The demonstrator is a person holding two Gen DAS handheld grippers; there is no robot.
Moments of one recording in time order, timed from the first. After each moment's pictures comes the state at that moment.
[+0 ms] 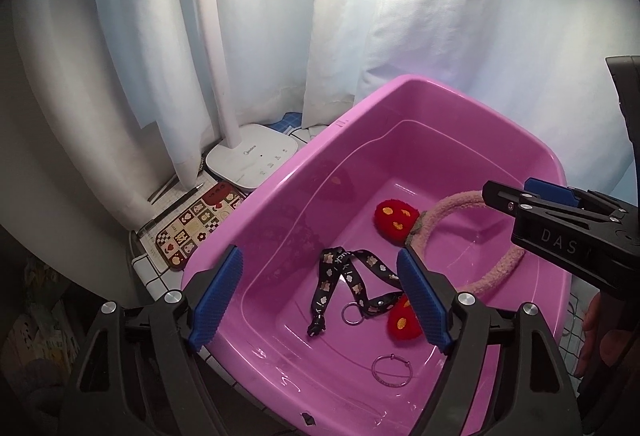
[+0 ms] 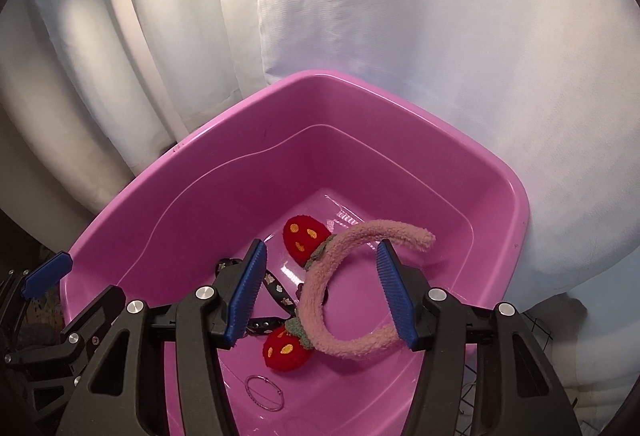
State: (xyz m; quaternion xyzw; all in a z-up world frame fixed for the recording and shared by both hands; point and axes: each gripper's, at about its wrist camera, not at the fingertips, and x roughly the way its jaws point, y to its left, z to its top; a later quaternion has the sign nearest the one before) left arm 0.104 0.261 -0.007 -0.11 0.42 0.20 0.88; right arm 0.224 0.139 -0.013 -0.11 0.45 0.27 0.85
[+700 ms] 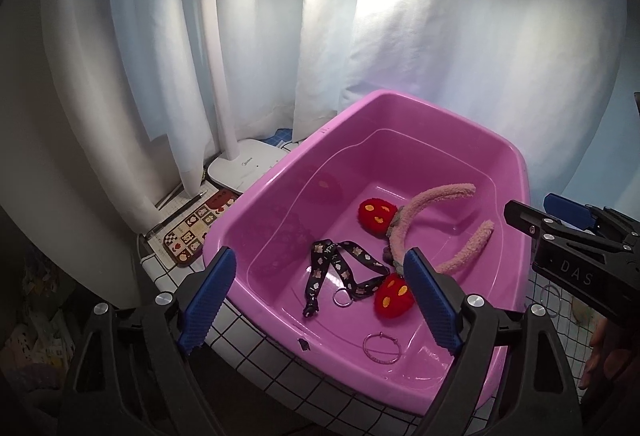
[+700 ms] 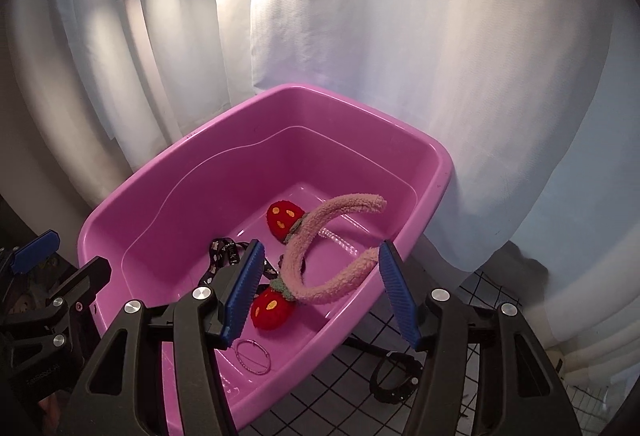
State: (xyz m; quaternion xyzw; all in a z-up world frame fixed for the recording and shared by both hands) left arm 0.056 0.235 0.020 -0.09 0.39 0.18 0.90; right arm 0.155 0.086 0.017 -0.10 0.40 0.23 0.88
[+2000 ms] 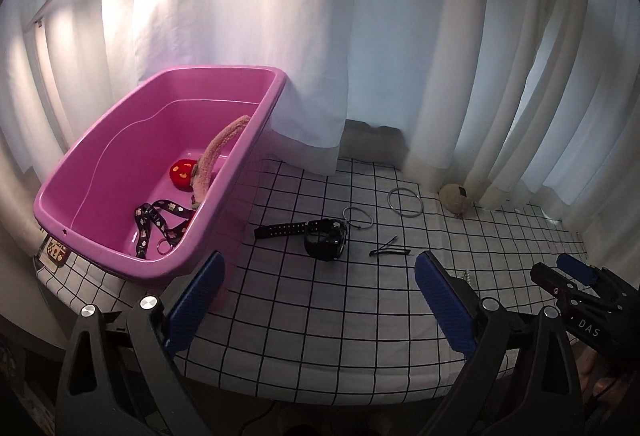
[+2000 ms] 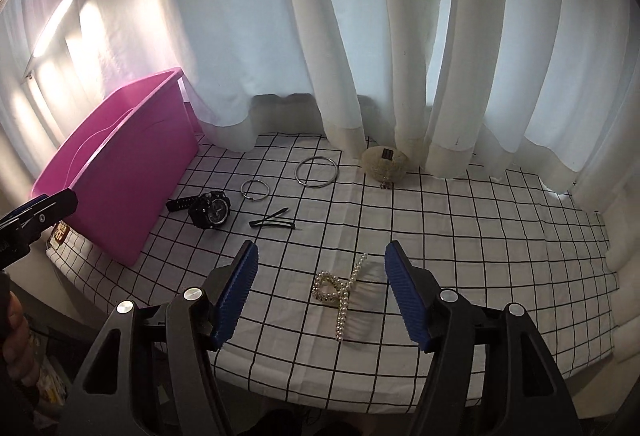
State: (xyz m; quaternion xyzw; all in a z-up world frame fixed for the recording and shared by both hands) left arm -0.002 0.046 -0.004 -0.03 0.39 -0.07 0.92; right arm -0.042 -0.207 -0.034 0.05 0.42 0.00 0.91
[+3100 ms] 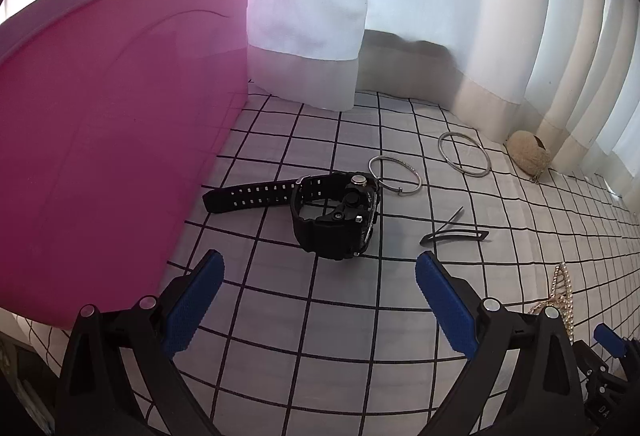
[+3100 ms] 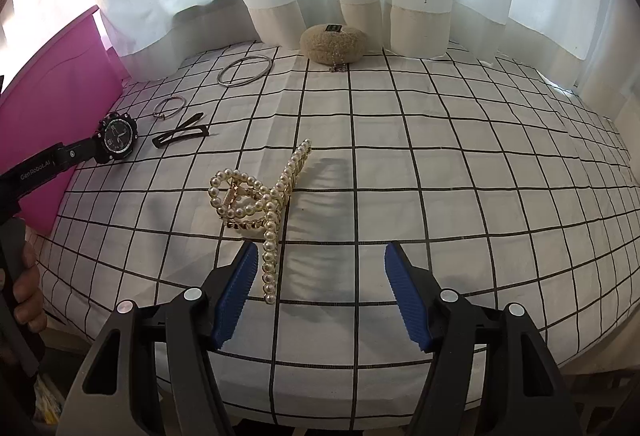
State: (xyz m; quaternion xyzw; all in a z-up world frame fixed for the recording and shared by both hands) left arm 0.093 0.016 -0.157 0.00 0.43 -0.04 0.90; right arm -0.035 -0.234 -0.182 0.09 0.48 -0.06 0.87
